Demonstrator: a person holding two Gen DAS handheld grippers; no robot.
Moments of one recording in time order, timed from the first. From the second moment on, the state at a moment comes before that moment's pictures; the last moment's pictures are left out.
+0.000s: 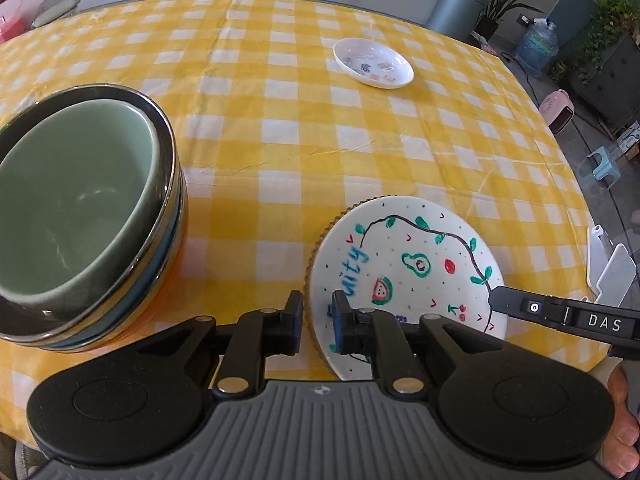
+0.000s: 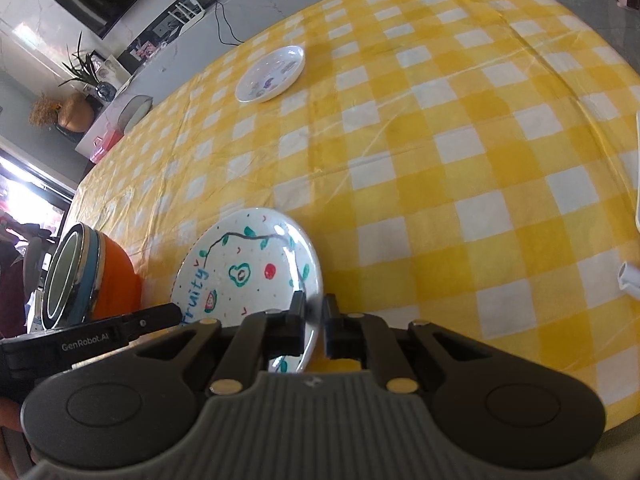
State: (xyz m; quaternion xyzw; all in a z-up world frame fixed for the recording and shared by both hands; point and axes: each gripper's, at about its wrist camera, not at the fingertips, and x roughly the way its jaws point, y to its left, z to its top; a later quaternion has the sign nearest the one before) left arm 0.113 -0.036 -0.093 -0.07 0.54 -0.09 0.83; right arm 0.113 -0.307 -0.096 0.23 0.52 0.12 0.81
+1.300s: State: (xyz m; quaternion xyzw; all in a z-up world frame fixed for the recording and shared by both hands) left arm 0.323 -0.096 -0.045 0.06 0.52 -0.15 0.84; right arm 0.318 -0.273 -0.049 0.14 0.52 0.06 0.84
